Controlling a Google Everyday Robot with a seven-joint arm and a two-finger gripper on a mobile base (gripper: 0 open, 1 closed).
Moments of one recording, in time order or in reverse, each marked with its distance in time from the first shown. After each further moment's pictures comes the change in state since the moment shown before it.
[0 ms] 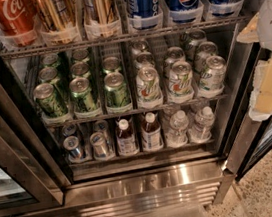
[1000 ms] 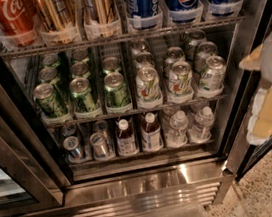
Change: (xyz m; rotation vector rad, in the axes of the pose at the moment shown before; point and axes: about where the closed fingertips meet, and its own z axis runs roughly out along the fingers) arm 0.018 0.019 0.043 -0.042 -0.058 0.059
